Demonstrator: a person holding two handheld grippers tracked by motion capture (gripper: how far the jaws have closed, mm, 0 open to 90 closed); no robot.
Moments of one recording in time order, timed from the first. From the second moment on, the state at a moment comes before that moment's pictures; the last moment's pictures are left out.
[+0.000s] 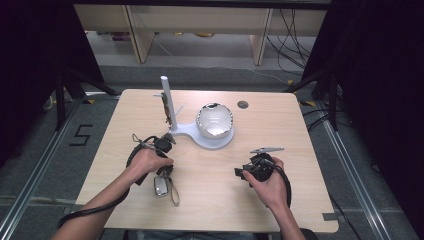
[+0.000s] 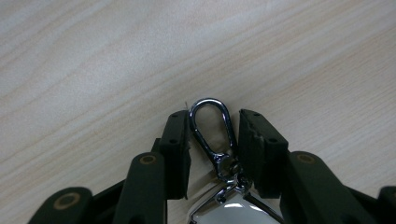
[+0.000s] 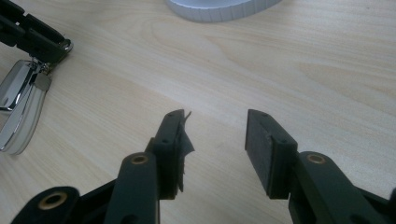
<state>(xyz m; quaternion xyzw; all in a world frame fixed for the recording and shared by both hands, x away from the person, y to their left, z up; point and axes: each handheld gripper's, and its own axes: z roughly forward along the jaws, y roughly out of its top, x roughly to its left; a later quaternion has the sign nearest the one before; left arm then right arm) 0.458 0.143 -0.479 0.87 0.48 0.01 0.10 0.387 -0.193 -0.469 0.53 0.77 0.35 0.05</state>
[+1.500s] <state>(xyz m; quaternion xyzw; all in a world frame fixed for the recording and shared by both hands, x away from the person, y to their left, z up) 0.450 0.147 -0.480 0.90 0.43 0.03 0.08 0.385 -0.192 -0.467 0.53 0.77 0.35 0.05</state>
